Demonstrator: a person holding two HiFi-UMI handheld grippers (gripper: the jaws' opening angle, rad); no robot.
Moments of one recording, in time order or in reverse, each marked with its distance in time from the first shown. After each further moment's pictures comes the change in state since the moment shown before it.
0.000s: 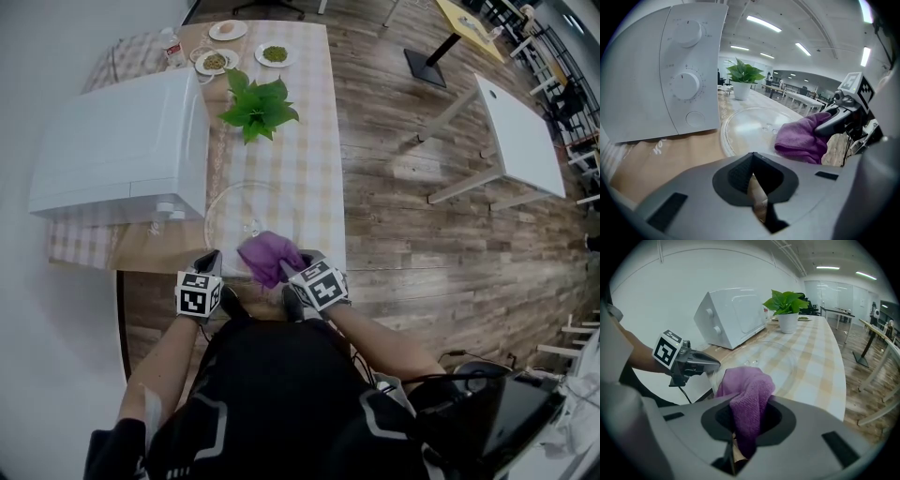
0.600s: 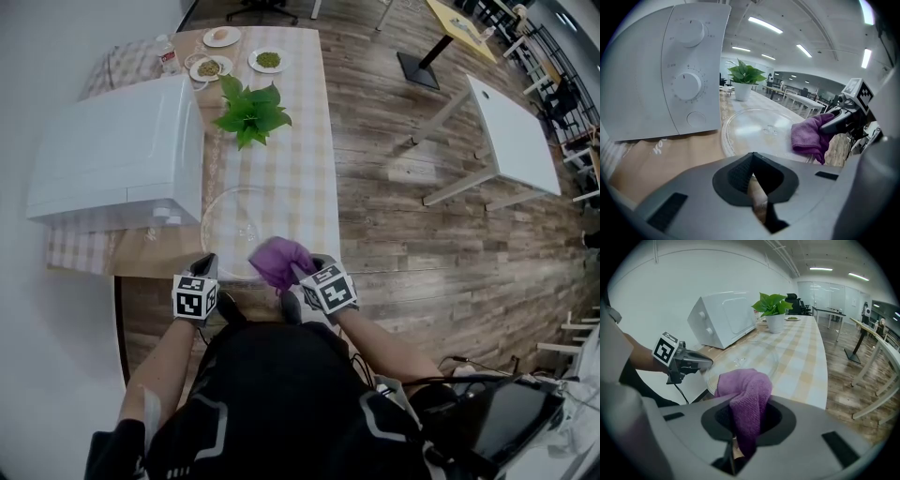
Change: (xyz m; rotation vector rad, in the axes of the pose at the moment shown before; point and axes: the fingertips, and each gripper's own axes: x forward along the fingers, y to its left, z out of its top) left arm 0.000 0.001 0.002 -0.016 -0.012 0.000; right arm -0.025 -0.028 -0.017 0.039 -0.006 -0.070
